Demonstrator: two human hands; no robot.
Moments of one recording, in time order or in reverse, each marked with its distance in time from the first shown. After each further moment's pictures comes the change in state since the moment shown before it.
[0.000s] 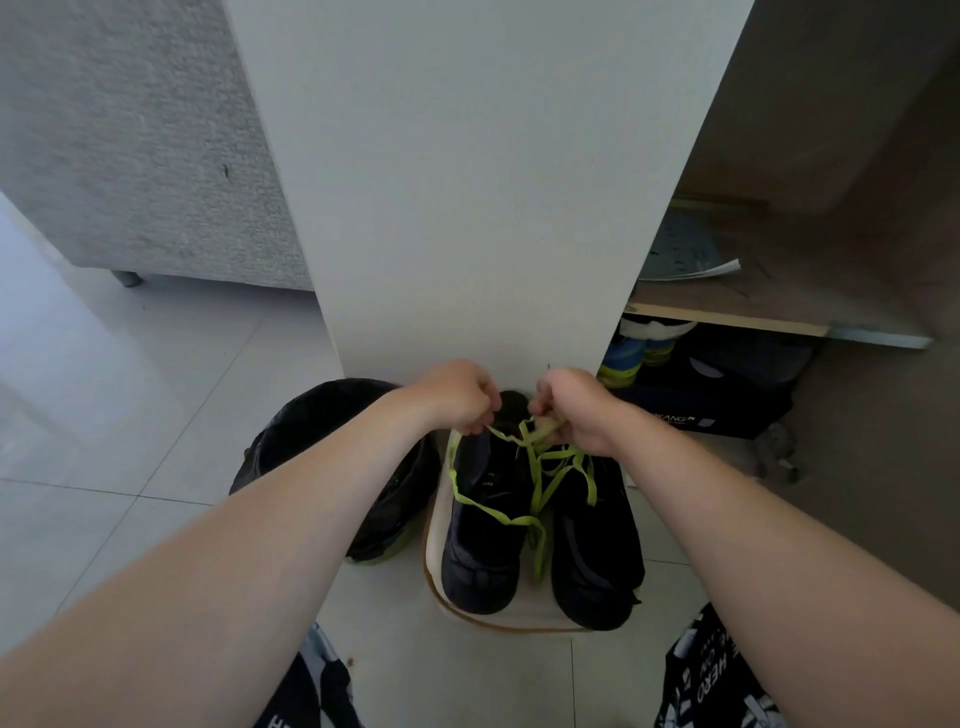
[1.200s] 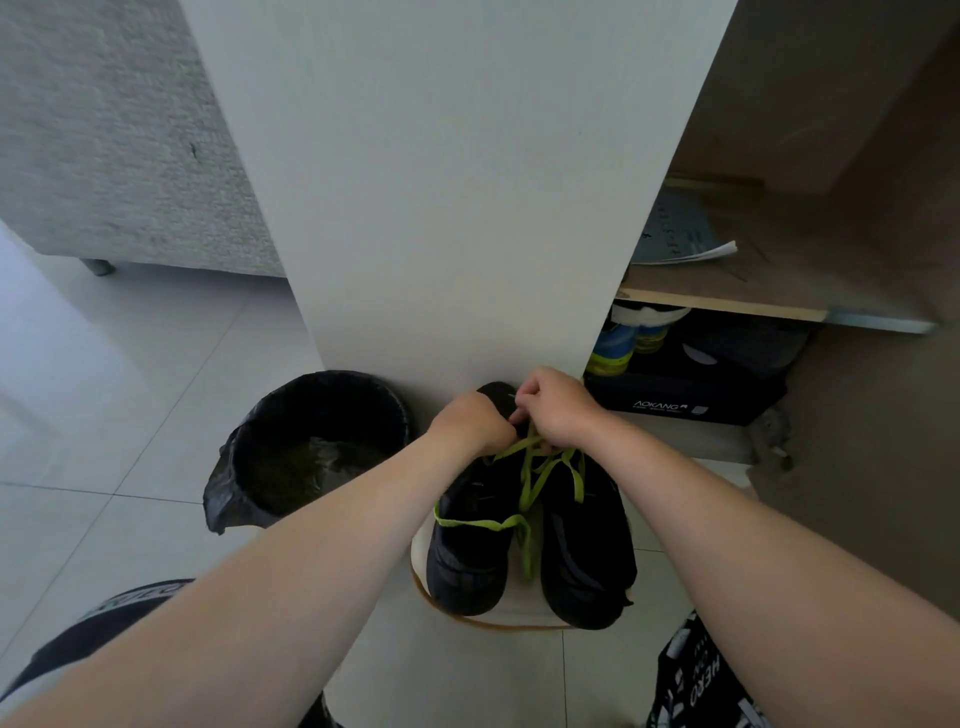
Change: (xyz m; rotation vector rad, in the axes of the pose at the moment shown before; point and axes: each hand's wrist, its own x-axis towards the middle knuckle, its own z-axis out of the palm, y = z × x) left_hand 0.029 0.001 0.063 0.259 0.035 -0.099; right_hand 0.025 0.019 -0.006 -0.750 0.096 -0.244
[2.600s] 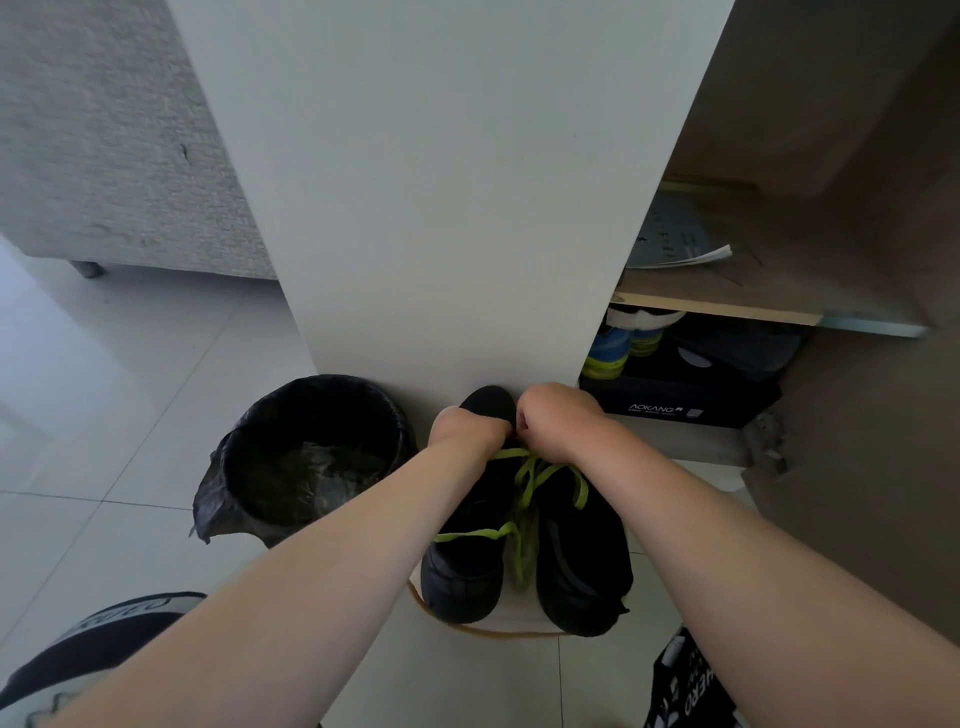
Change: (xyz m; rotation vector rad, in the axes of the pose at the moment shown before) left_hand 0.004 0.003 0.019 -0.692 0.199 -0.432; right_hand 0.006 0.004 0.002 -0.696 -0.056 -0.109
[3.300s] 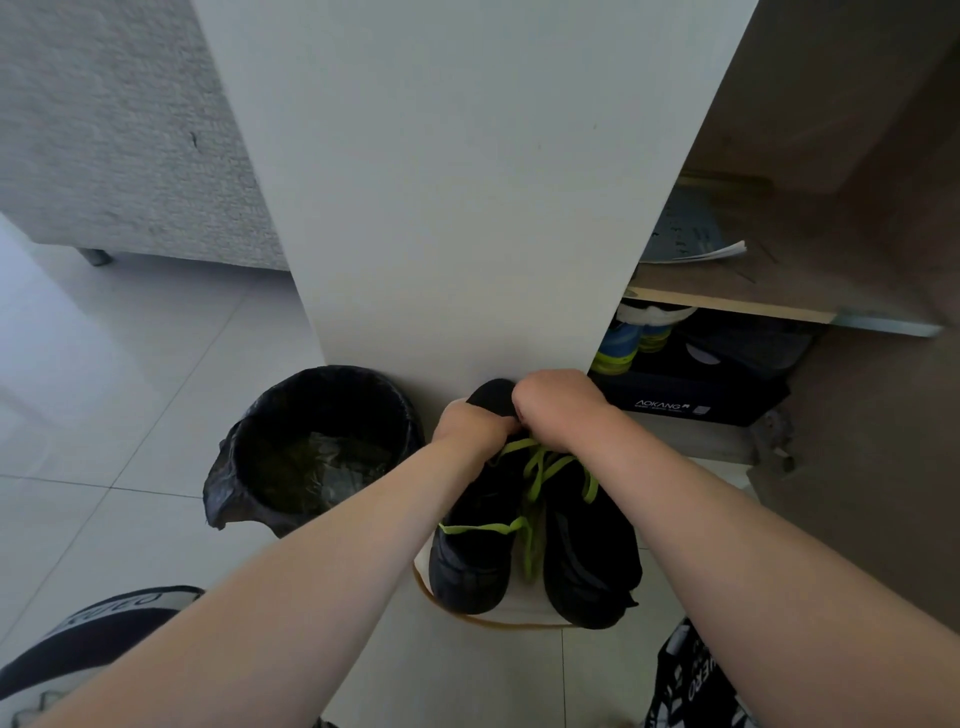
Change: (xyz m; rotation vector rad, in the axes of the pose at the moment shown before) left_hand 0.005 -0.010 -0.006 -0.013 -0.083 0.097; right_hand 0.006 -0.010 -0.006 -0.238 0.006 -0.082
